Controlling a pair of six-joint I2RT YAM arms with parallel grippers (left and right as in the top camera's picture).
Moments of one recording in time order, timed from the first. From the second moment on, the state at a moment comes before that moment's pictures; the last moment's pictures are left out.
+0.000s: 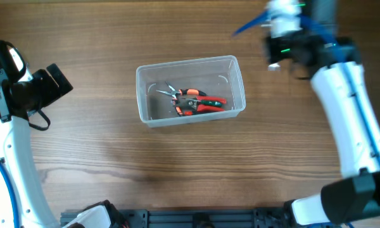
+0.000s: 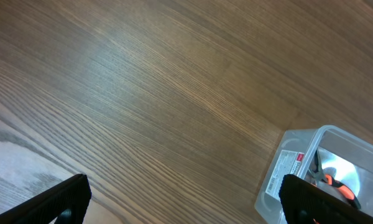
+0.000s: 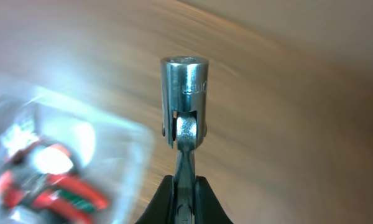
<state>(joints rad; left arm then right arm) 0.36 1.36 1.50 -1.19 0.02 -0.25 0.19 1.64 1.59 -0.79 -0.16 -0.37</state>
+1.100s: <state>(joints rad) 0.36 1.36 1.50 -1.20 0.02 -0.25 0.52 1.95 1.59 -0.80 -0.26 -1.09</state>
